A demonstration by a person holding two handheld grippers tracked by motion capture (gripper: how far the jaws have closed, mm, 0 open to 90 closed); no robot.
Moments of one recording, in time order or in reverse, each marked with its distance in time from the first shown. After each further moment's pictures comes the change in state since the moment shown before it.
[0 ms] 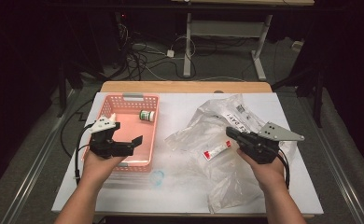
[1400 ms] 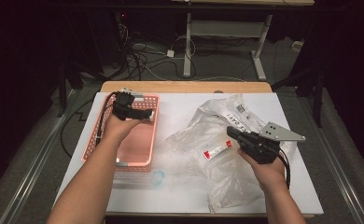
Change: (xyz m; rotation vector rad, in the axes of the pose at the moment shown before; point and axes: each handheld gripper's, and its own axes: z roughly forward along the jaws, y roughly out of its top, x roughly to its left) left arm 0.072 0.053 0.118 0.250 0.114 -0.093; right arm 0.000 0.001 -0.002 -0.009 -0.004 0.004
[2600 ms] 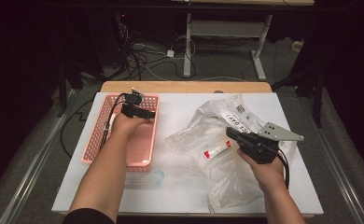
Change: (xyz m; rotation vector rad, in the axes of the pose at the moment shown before) left arm 0.014 0.005 0.054 0.175 -0.038 -0.055; right arm -0.003 -0.004 0.003 0.014 0.005 0.019
